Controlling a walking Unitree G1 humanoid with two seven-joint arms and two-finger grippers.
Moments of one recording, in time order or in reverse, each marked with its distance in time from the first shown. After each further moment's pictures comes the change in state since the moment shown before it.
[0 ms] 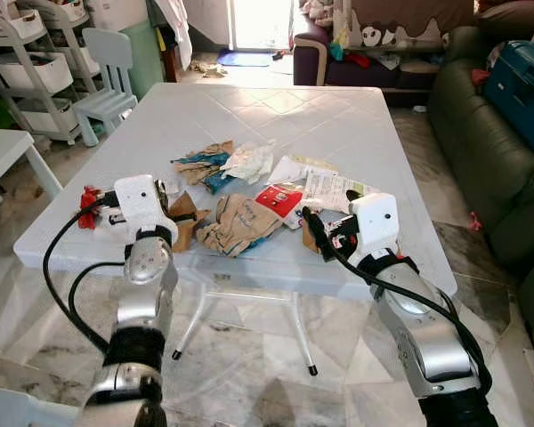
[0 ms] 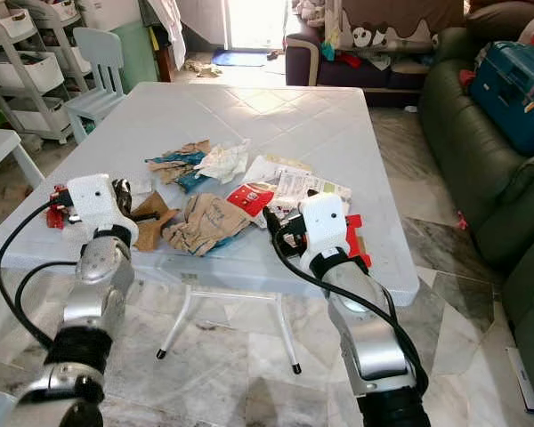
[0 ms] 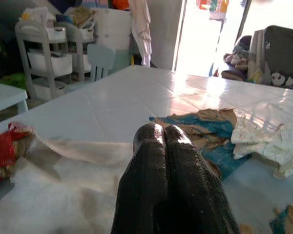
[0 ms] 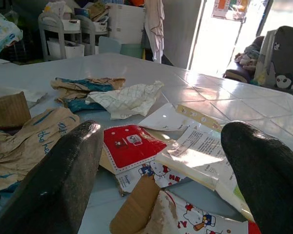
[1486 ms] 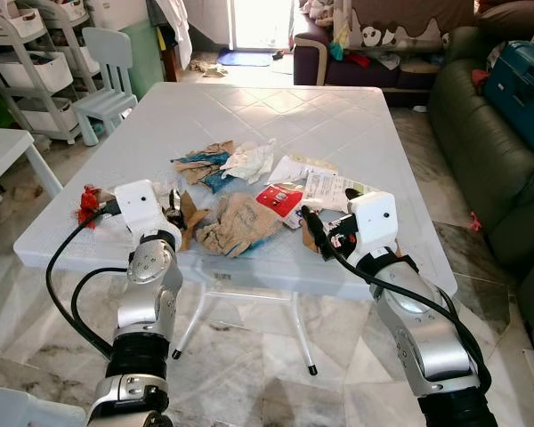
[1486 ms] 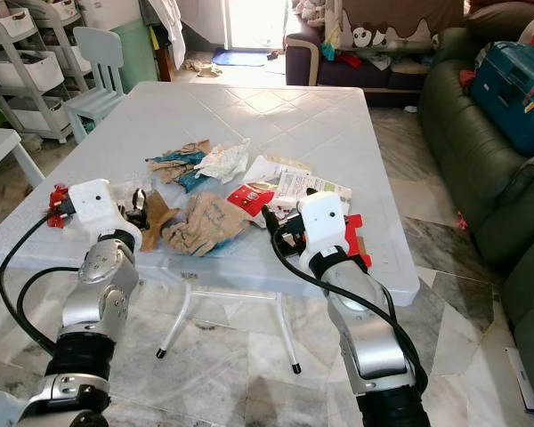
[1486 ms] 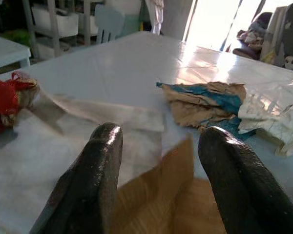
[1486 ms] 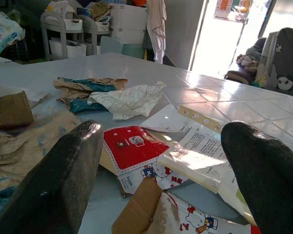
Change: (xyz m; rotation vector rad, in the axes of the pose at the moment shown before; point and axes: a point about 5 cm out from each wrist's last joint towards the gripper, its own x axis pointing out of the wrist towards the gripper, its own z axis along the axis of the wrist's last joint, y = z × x) left arm -0.004 -0.003 -0.001 -0.084 0.132 0.053; right arm 0.001 0.002 0.001 -0.001 0.001 0.020
